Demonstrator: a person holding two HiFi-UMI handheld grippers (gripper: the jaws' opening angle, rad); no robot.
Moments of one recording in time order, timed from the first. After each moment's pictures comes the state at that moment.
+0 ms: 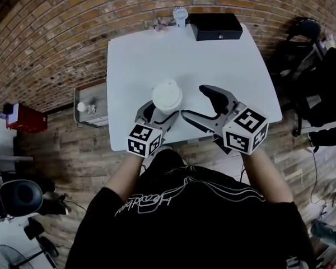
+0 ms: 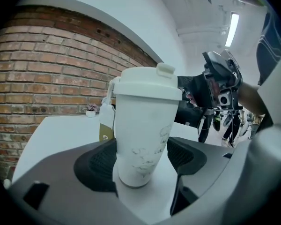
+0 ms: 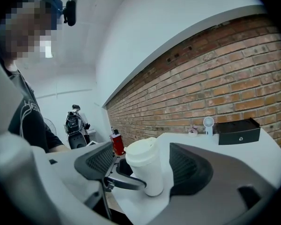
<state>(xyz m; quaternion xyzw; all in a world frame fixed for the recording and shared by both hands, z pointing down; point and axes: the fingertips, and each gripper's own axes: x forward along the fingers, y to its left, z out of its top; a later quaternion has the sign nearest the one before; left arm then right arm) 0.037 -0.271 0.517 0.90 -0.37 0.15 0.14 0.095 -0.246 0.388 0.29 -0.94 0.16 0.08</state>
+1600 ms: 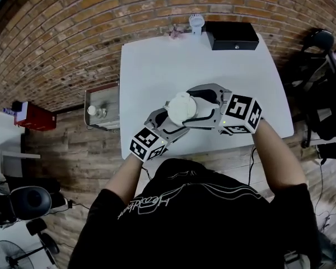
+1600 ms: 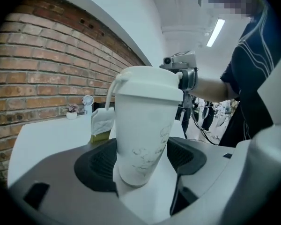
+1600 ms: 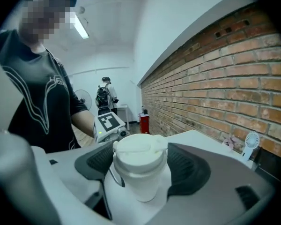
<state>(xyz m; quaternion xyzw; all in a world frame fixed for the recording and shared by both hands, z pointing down) 0.037 -0.271 0.519 0.94 -0.25 0.18 0.11 0.032 -0.275 0.425 0.05 -0.98 0.04 0.21</state>
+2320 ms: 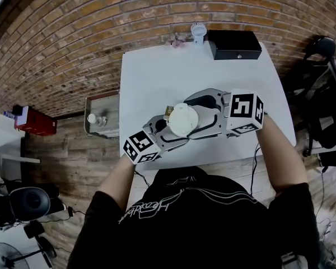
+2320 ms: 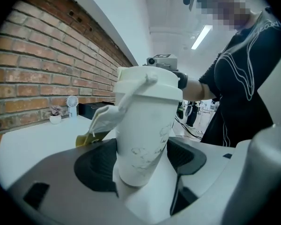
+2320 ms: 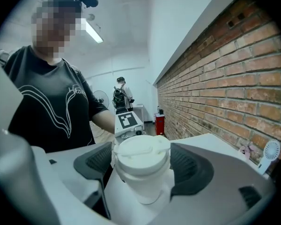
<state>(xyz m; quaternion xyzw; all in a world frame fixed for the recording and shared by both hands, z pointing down) 0.040 -0.275 0.518 0.97 -0.15 0.18 0.10 0.031 -0.275 0.422 -0.07 -0.98 0.03 0.21</state>
